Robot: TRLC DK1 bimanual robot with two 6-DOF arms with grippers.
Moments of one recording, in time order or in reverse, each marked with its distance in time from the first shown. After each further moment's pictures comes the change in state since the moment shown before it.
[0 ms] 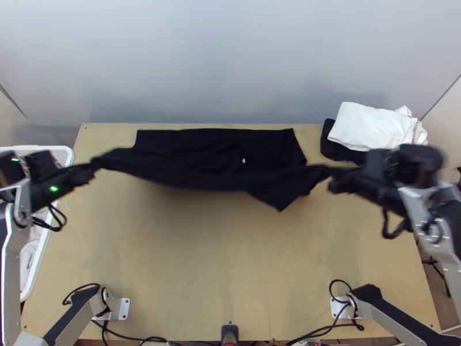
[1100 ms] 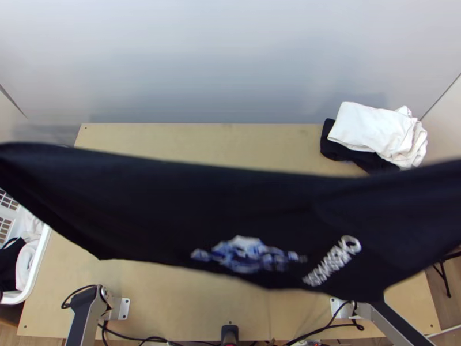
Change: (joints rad) left arm 0.153 -0.280 0.617 0.000 -0.001 -0.398; right arm -0.141 -0.075 0.941 -0.003 -0.027 0.214
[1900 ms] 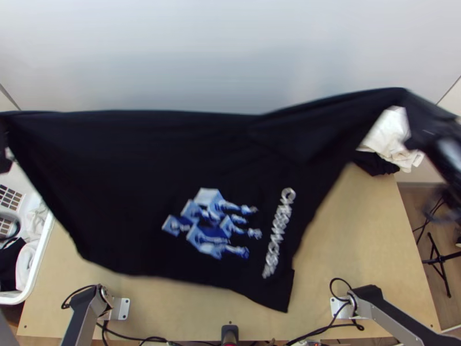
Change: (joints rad) left arm 0.016 0.084 -0.370 0.343 -0.112 0.069; right arm 0.055 0.106 -0.571 0.279 0.119 -0.125
